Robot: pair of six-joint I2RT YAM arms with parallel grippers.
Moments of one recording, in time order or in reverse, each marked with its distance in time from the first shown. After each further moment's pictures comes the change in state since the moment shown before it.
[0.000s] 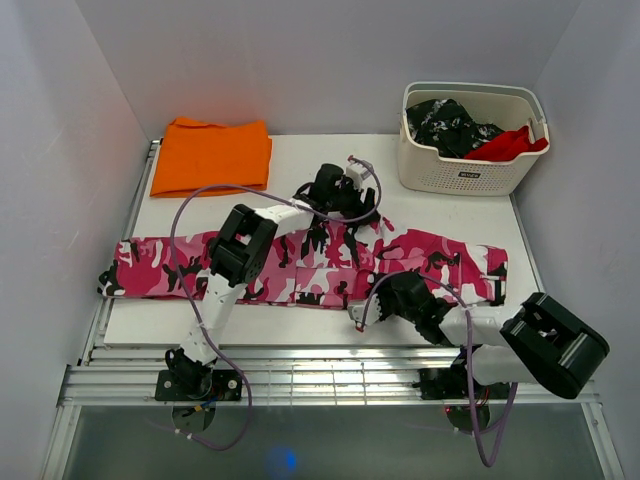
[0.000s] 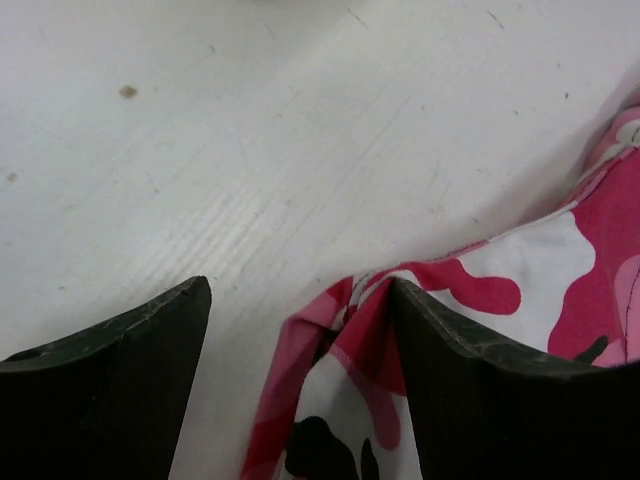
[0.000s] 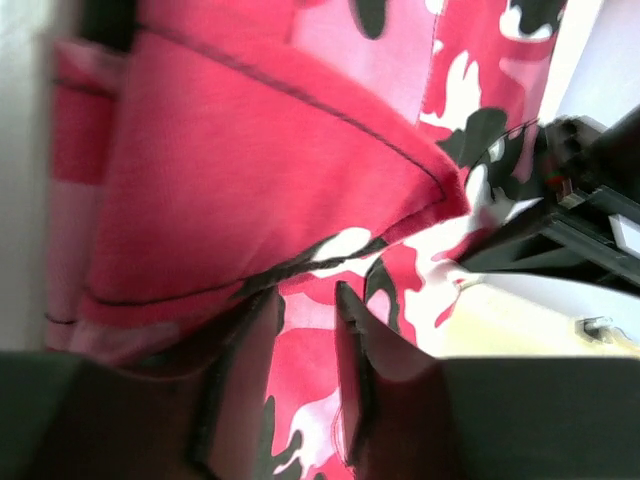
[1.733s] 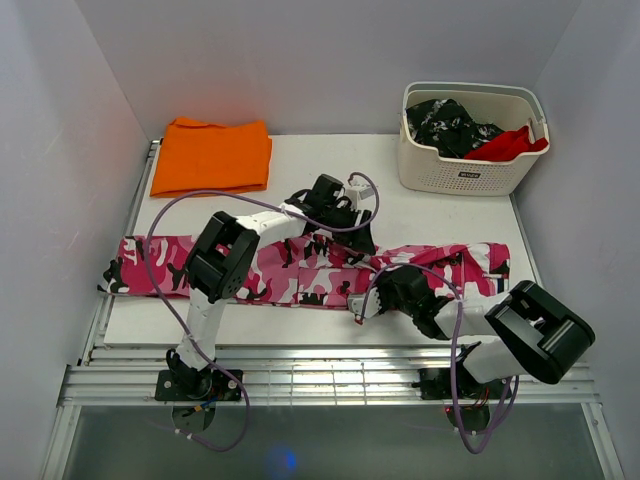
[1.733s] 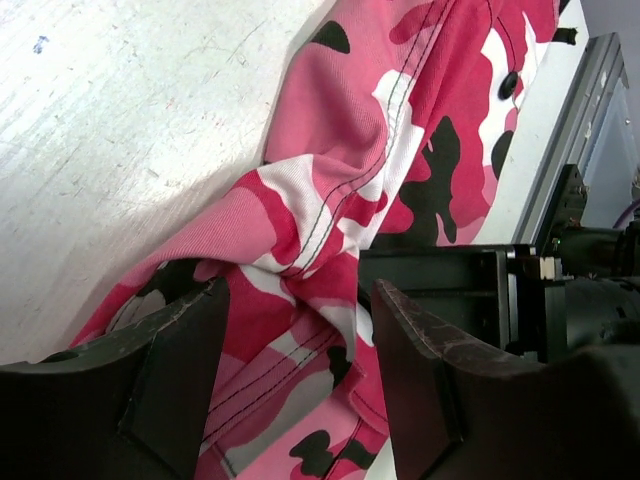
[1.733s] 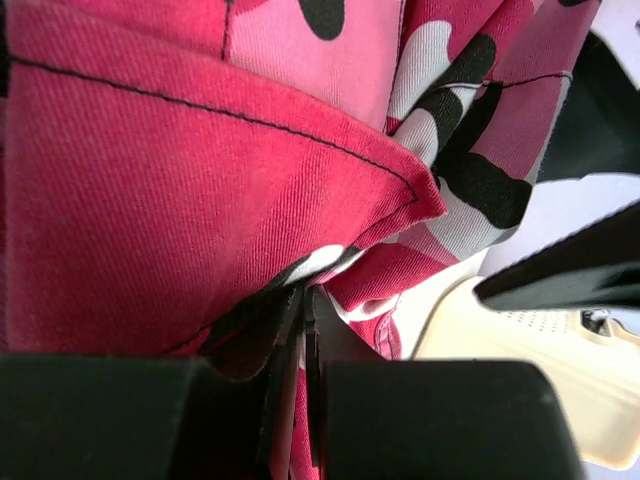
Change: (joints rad) left arm -0.051 -0.275 -0.233 -0.343 0.216 -0.130; right arm -0.063 0.084 0.041 0.058 -0.028 -0.009
